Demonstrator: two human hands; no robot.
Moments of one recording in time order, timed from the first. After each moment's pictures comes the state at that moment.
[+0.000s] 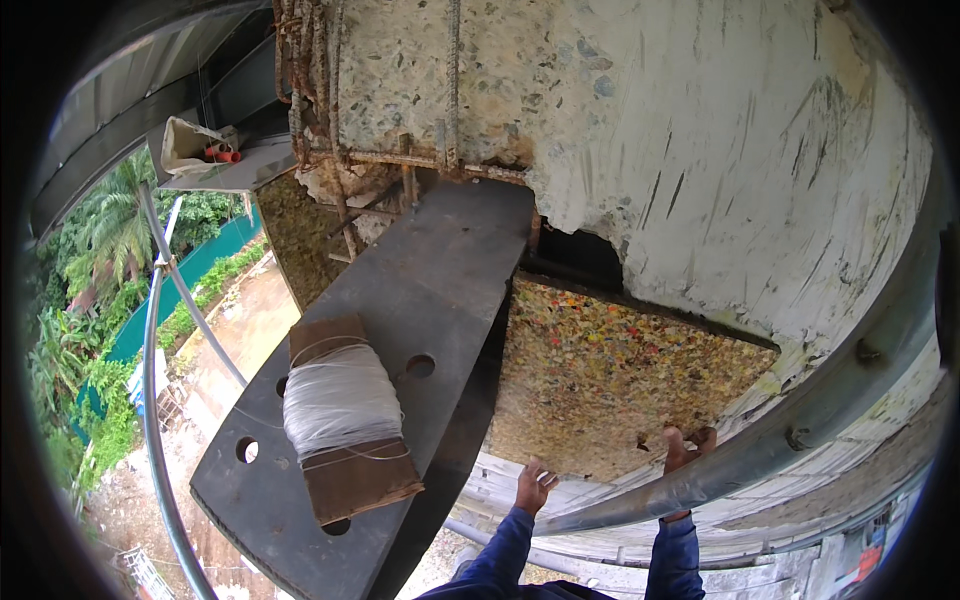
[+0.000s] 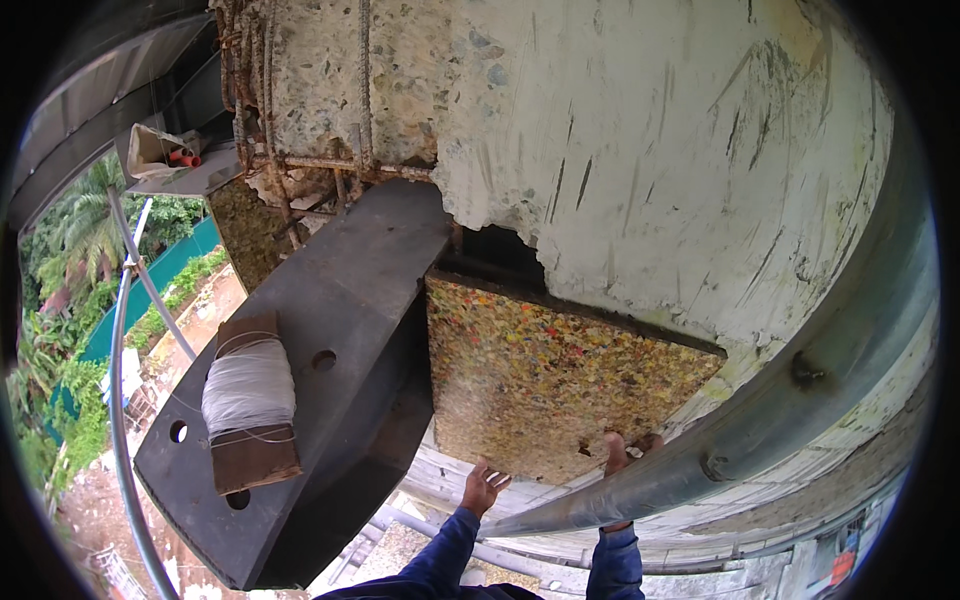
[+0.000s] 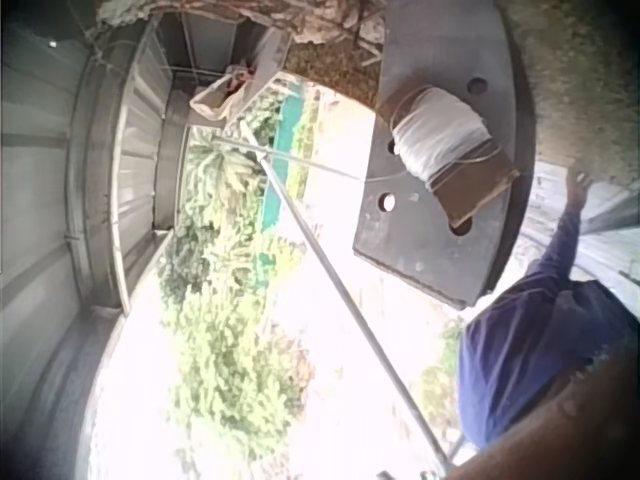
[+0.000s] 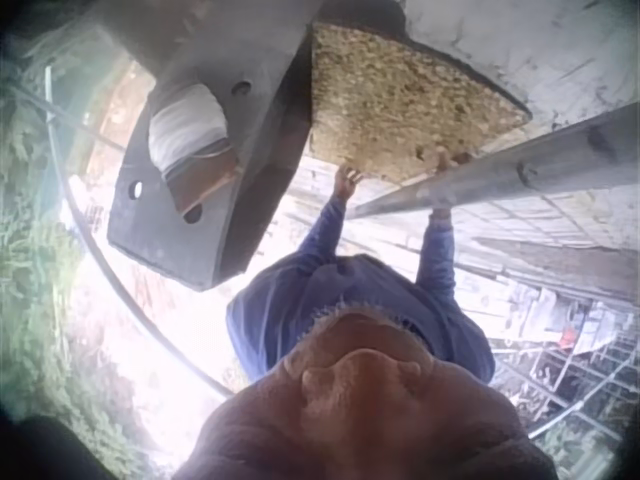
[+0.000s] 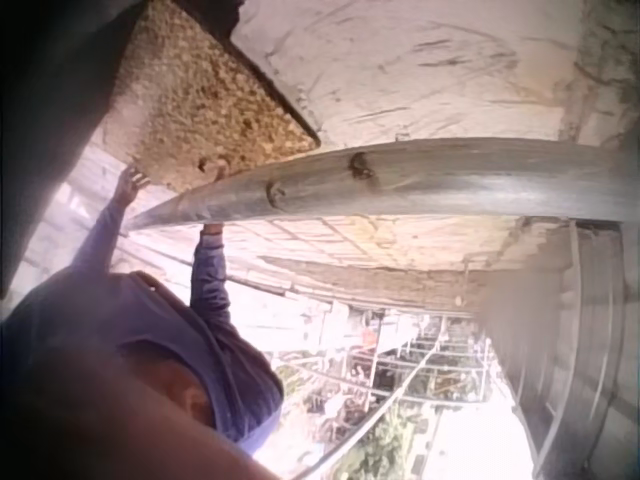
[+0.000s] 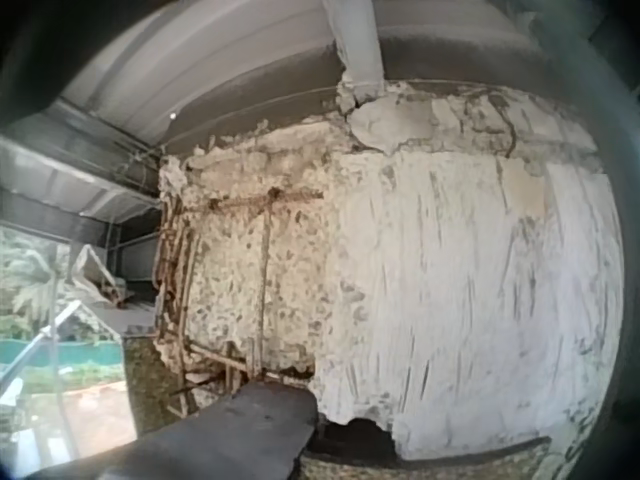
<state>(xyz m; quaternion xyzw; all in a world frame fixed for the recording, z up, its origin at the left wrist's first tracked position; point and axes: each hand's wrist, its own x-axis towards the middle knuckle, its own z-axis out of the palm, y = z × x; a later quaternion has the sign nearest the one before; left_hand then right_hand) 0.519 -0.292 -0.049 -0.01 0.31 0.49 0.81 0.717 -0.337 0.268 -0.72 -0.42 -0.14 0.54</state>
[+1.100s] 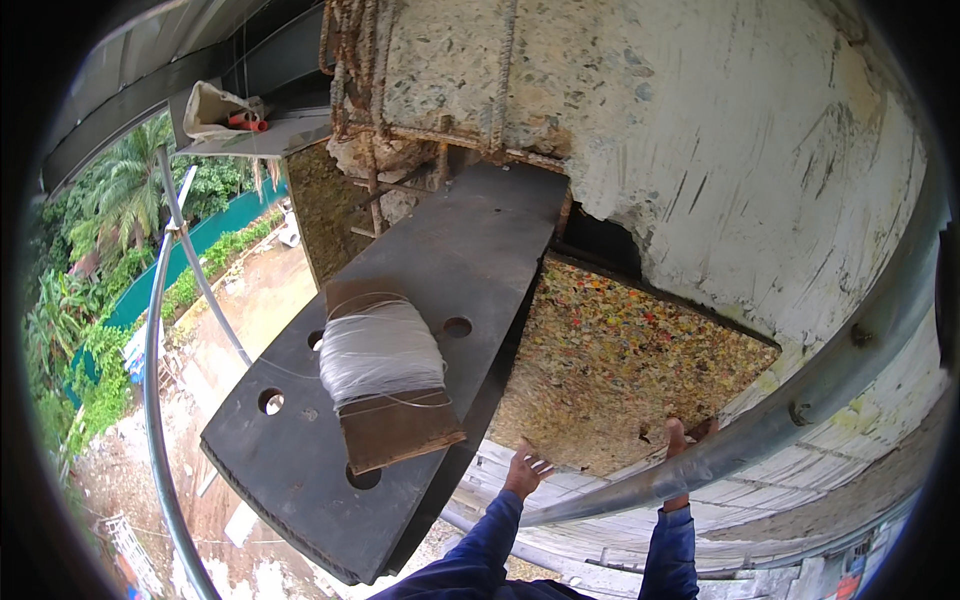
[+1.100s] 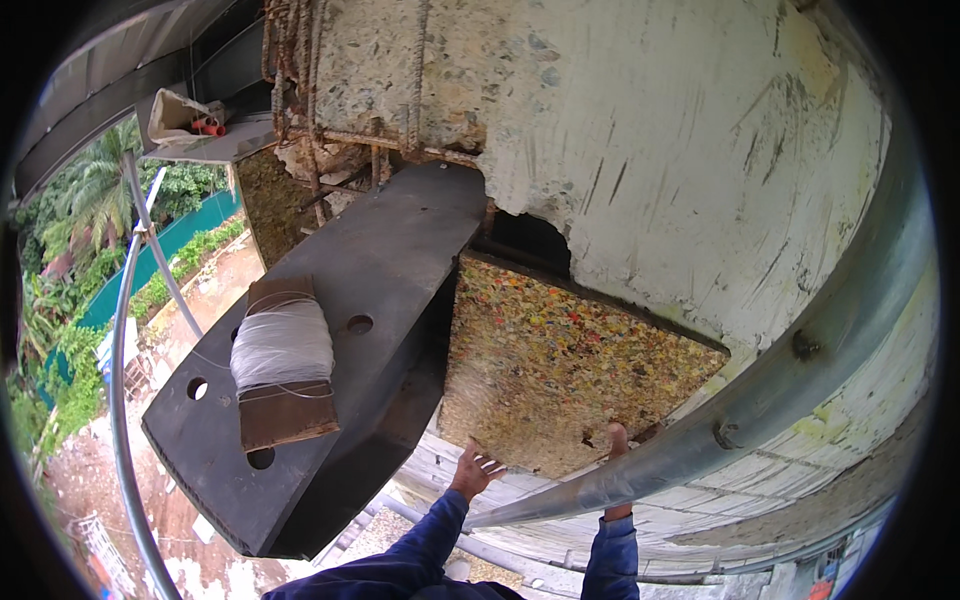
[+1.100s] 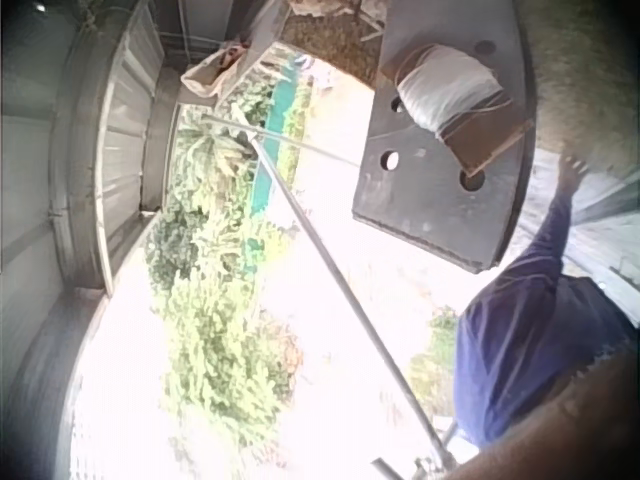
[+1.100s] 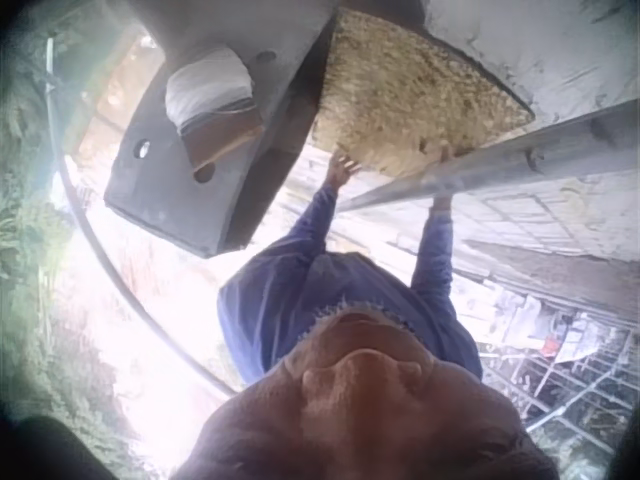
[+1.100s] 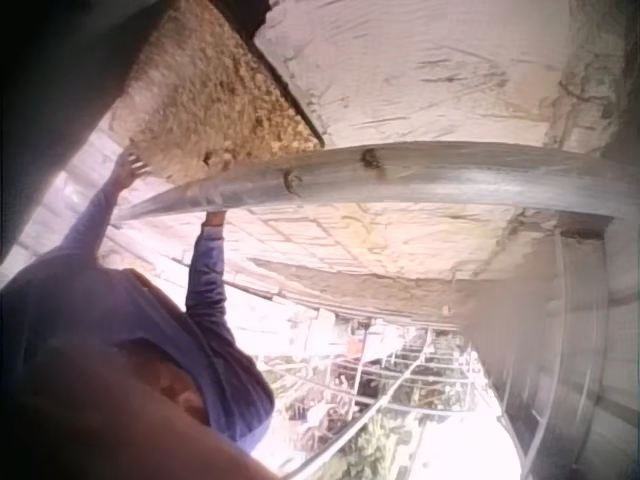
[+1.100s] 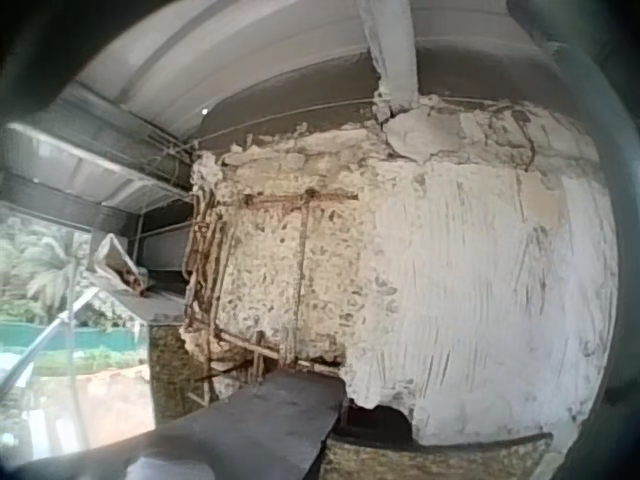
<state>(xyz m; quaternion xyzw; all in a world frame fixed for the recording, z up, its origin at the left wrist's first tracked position) 0.503 -0.268 -0.019 -0.01 0.29 0.48 0.83 0.757 -0.308 0.216 -0.65 -0.44 -0.20 0.59</state>
